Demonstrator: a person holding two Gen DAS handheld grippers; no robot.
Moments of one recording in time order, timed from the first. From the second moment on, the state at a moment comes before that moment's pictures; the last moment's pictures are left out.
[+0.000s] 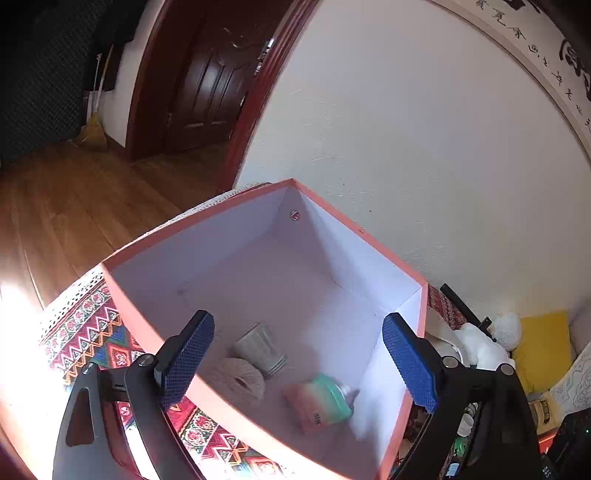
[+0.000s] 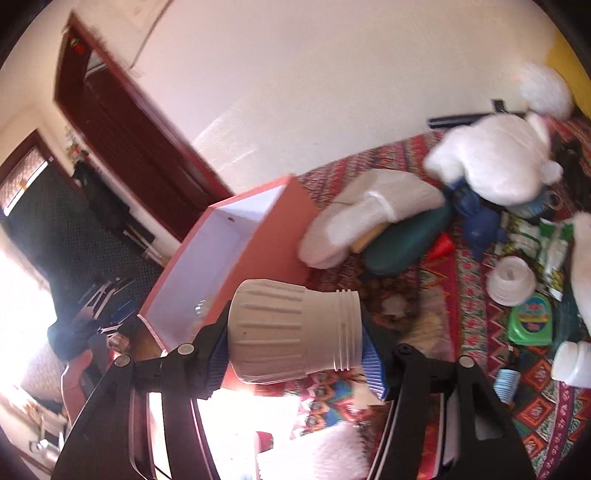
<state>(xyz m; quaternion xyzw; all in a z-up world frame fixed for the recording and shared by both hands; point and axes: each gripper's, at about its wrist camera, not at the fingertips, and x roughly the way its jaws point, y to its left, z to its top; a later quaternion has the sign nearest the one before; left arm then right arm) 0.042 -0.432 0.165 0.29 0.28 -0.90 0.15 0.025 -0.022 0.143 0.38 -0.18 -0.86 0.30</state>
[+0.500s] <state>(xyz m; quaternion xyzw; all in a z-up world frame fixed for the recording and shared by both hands) 0.073 -0.459 0.166 0.27 0.29 -0.90 0.17 0.028 -0.188 0.215 0.32 -0.11 -0.85 0.41</state>
